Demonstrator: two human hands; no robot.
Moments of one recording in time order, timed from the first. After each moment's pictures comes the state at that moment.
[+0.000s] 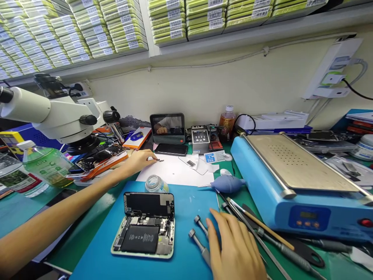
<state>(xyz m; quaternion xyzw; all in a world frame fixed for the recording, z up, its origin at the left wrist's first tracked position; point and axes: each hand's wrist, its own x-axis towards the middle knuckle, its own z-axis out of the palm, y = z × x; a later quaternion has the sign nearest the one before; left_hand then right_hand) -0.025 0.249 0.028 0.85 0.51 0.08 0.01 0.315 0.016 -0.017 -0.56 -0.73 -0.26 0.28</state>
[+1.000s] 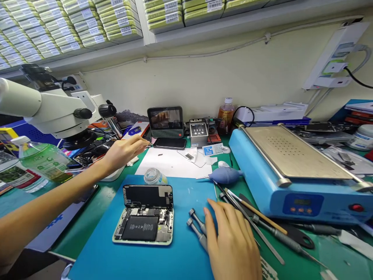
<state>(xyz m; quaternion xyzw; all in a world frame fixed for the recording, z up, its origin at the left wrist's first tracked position) -0.046 0.216 0.069 0.88 0.37 0.13 -0.28 0.306 0.016 -0.012 -0.58 -0.71 -0.19 0.34</state>
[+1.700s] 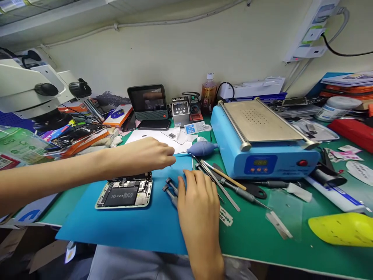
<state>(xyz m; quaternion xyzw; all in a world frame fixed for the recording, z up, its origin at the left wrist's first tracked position) 0.132 0.117 0.113 0.96 0.15 -0.12 -0.19 0.297 0.003 -0.019 -0.62 -0.70 -0.11 0.35</state>
